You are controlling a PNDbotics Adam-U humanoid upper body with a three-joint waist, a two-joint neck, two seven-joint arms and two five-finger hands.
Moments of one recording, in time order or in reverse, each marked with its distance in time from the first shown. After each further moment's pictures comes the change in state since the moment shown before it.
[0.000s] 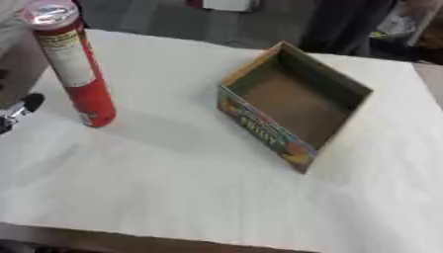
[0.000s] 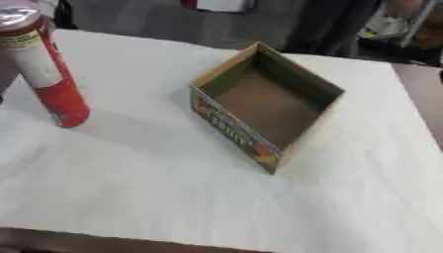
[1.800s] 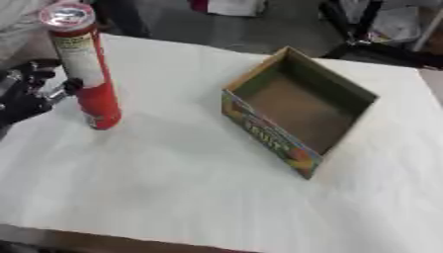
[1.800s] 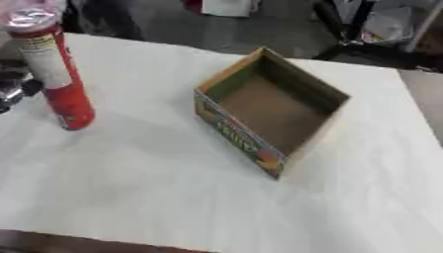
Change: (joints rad) left arm -0.204 -0.072 -0.062 0.203 -0.026 -0.082 -0.109; right arm -0.010 0.011 0.012 -0.001 -0.011 0.002 0.006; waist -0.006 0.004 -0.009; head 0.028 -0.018
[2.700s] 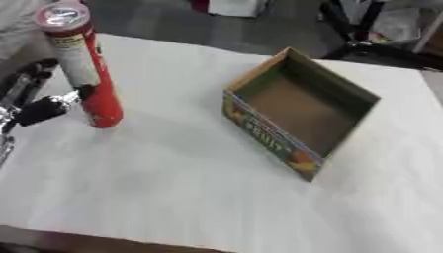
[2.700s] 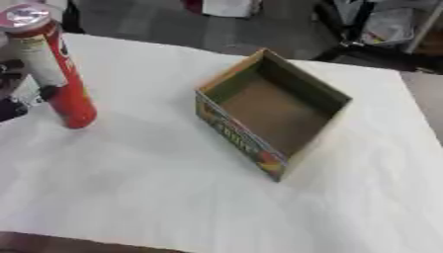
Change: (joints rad) left arm -0.034 -0.029 -0.007 0.065 -0.135 0.038 0.108; right arm -0.001 0.008 0.005 0.006 -0.012 -0.003 0.003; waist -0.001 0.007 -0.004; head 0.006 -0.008
